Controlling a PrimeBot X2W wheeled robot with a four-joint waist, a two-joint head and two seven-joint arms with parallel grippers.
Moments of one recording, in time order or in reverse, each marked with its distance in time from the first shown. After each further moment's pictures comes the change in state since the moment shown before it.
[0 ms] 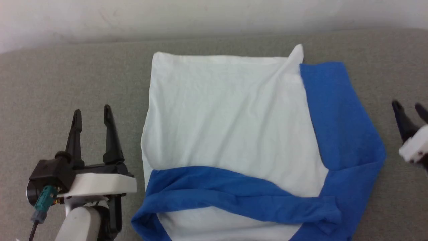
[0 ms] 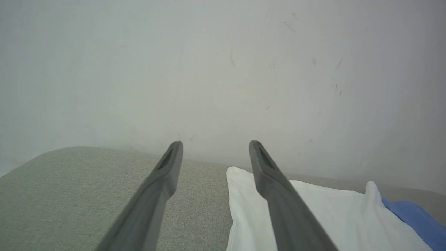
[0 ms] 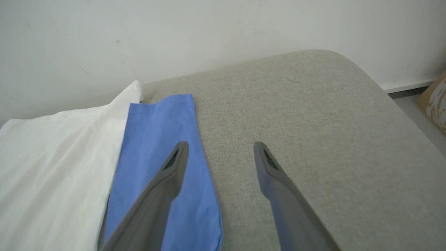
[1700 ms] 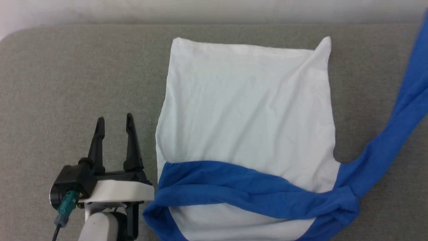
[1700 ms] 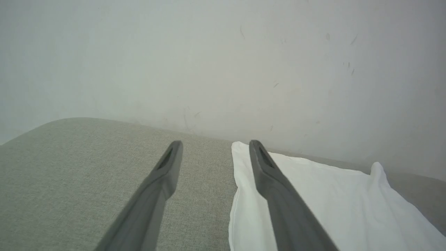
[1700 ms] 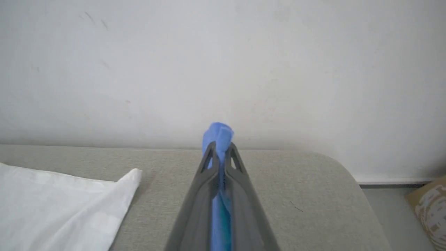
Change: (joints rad) left arm 0.017 -0.176 0.071 0.045 0.131 -0.142 0.000; right arm -0.596 -0.318 0.398 0.456 0.195 0.000 -0.100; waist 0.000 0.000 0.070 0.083
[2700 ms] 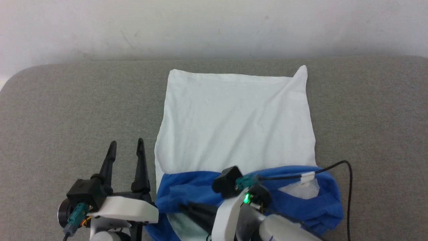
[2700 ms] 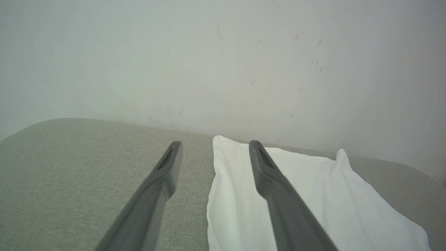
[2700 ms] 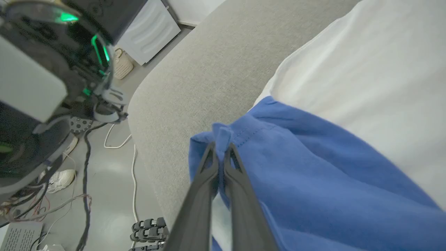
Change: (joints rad) left arm 0.100 0.029 -0.032 -0.006 -0.011 -0.007 0.069; right arm 0.517 0.588 0.606 -0.413 0.034 0.000 0.058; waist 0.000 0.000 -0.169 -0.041
